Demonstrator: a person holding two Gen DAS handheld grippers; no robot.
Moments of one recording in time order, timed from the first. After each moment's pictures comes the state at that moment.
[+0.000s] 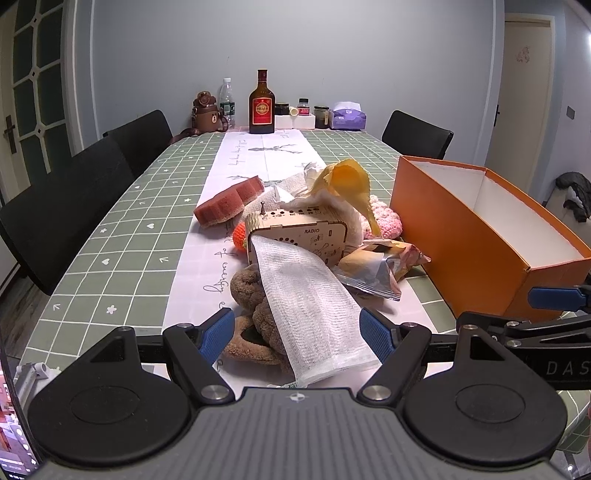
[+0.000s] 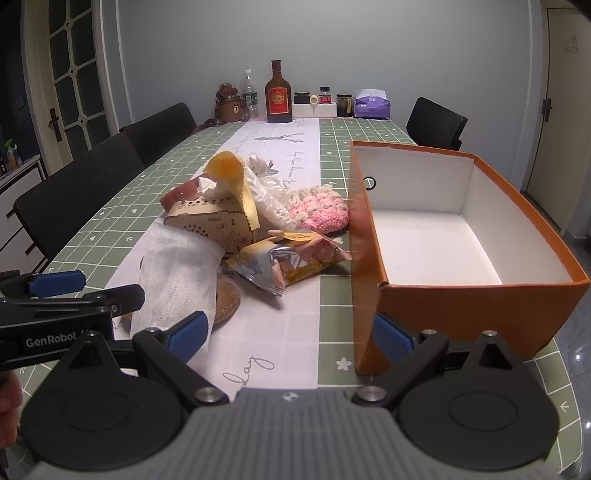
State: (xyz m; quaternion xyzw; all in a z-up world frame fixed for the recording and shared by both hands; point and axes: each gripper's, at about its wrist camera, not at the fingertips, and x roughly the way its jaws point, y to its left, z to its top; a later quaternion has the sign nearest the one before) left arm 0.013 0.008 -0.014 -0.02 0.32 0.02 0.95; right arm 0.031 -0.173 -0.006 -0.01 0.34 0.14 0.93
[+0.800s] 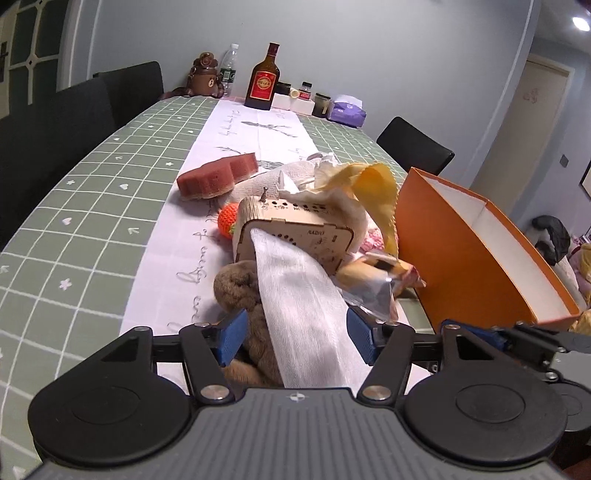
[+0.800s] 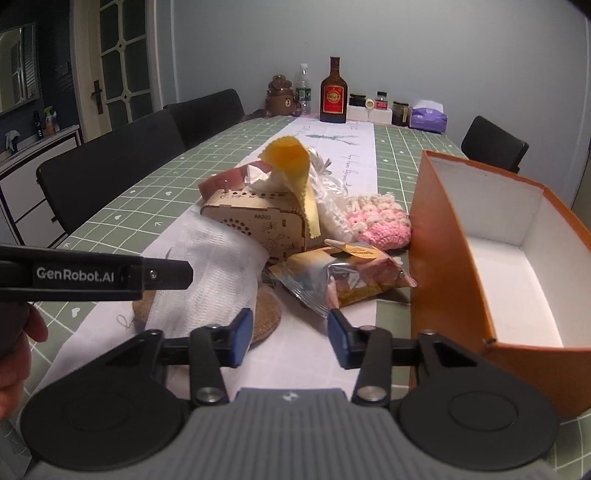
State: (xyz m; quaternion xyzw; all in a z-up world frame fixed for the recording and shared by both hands) left arm 0.059 0.048 -0.033 -0.13 0.34 -0.03 0.93; right arm 0.072 -0.130 -0.032 -0.05 0.34 0.22 0.92
